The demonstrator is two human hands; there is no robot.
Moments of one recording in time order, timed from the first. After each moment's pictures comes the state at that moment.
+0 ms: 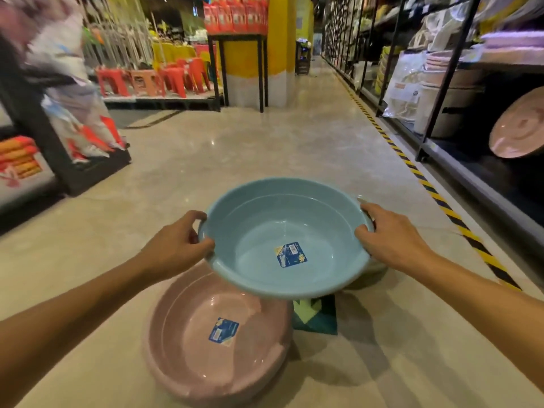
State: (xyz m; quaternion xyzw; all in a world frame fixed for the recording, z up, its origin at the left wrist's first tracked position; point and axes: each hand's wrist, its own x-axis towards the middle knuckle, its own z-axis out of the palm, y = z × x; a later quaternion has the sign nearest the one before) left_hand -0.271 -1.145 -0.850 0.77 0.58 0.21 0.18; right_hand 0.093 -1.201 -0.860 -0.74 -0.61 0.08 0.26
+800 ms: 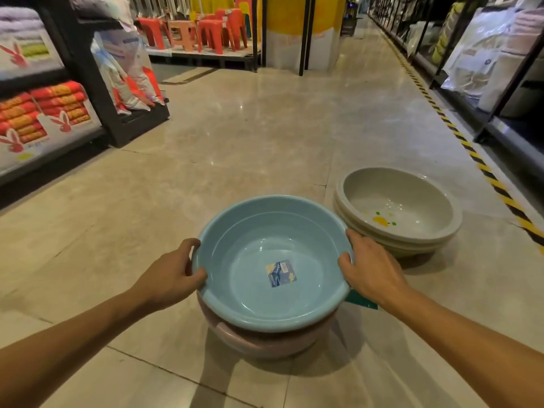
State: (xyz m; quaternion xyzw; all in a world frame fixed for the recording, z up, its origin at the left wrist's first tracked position) left_hand -0.396 -1.189 -0.957 0.73 0.64 0.14 0.21; right_hand -0.032 -1.196 -0.970 -0.72 -0.67 0.08 0.17
